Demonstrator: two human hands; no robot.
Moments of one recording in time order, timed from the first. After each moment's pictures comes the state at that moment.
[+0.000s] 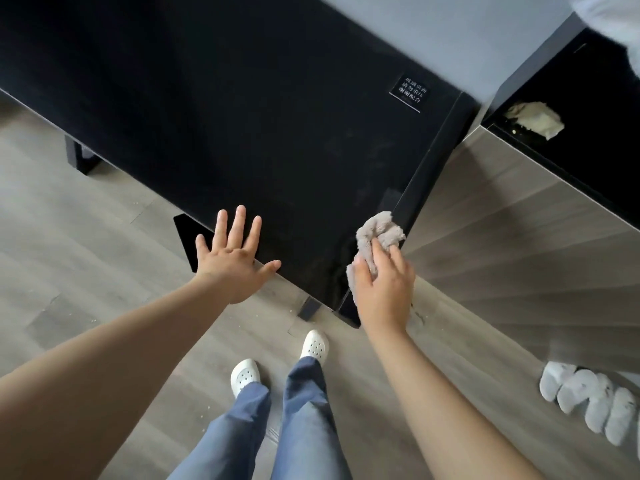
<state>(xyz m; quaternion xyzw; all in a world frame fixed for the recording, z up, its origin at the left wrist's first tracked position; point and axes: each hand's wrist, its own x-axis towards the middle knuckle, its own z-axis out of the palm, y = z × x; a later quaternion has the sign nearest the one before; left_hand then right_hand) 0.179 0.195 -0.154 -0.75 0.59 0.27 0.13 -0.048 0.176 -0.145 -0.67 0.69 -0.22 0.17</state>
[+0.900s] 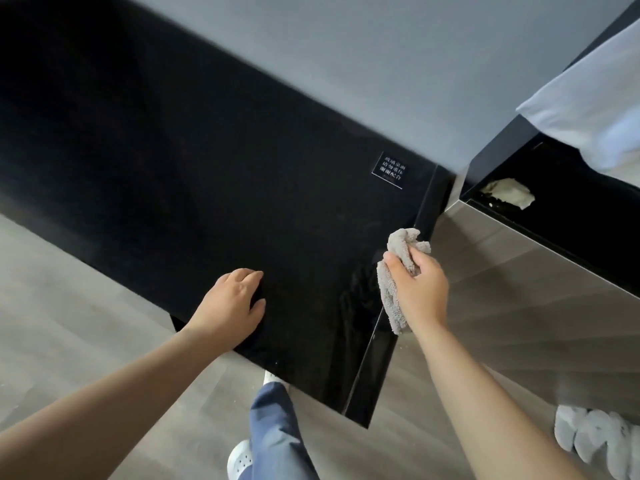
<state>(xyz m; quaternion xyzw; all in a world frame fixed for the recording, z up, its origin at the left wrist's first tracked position) 0.227 0.172 -0.121 -0.70 0.65 0.29 -0.07 -0.043 0.094 -0.089 -0.56 0.71 -0.32 0.29</state>
